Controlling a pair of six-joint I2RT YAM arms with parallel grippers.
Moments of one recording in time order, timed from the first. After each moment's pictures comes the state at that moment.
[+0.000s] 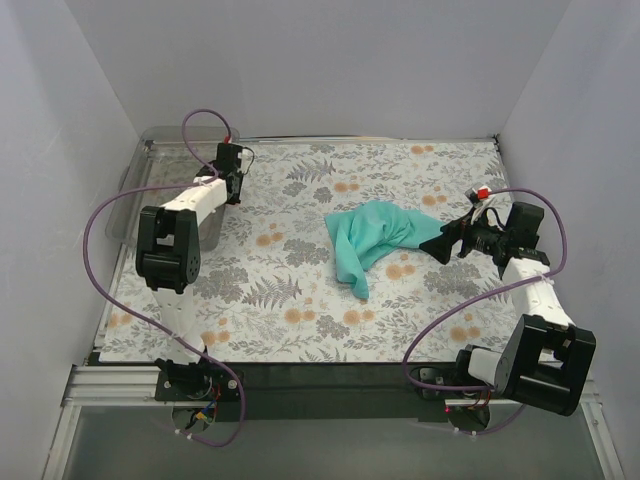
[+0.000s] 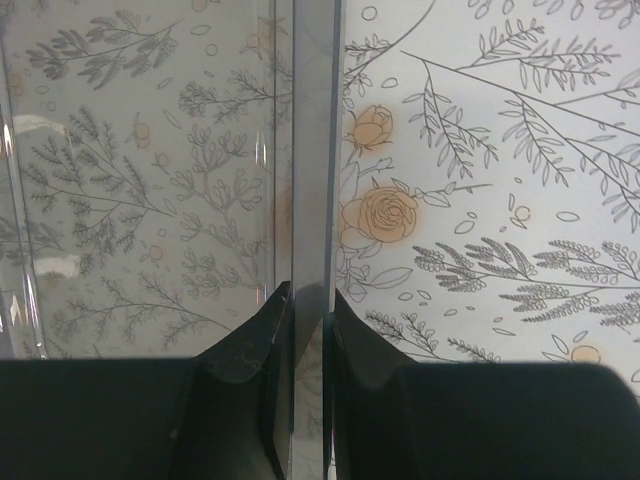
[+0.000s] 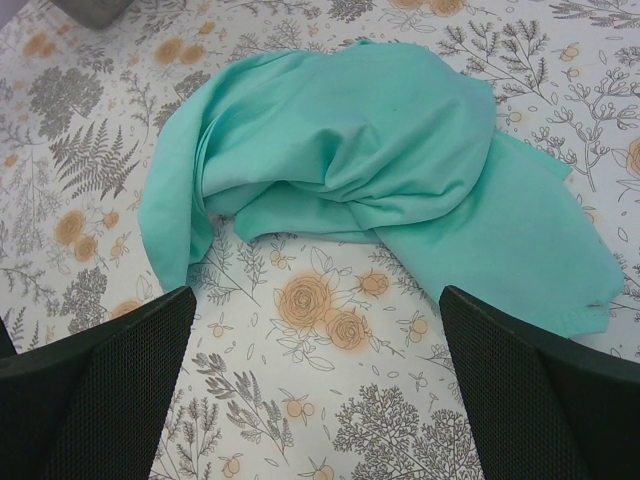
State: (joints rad) left arm -0.16 2.03 1.49 -0.35 -0.36 0.11; right arm -0.25 1.19 0.70 -0.16 -1.07 -0.27
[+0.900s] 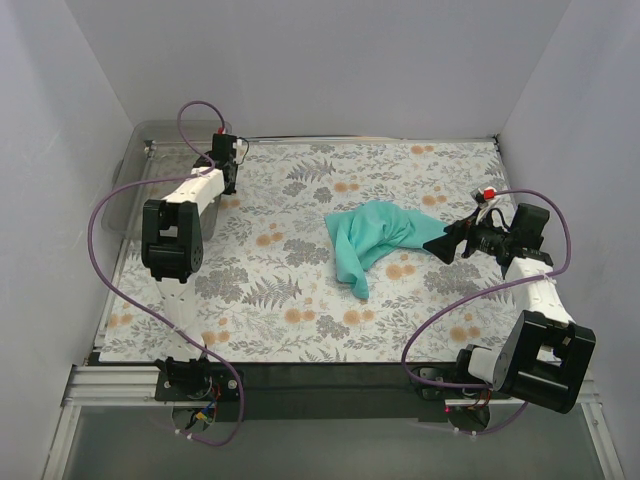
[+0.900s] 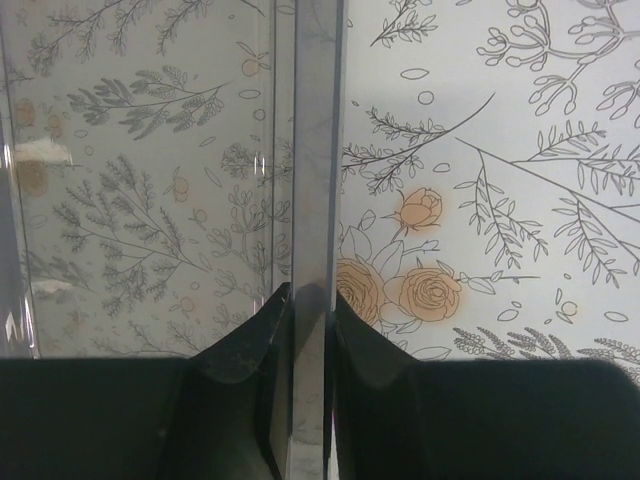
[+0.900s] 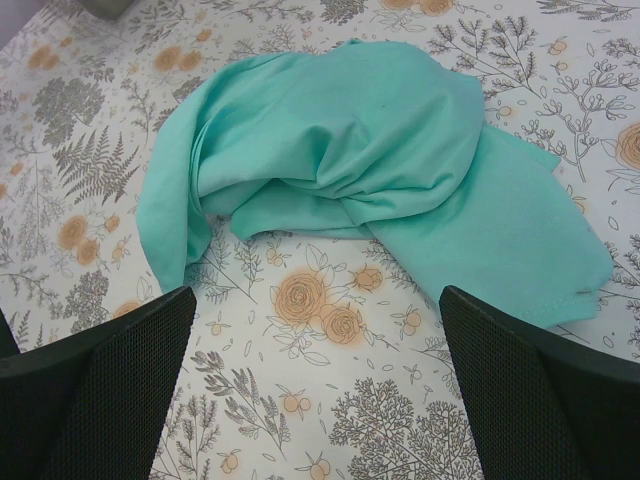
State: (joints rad) left arm -0.12 2.15 1.67 -0.39 -0.36 0.11; right arm -0.30 1.21 0.70 -0.16 -1.11 -0.27
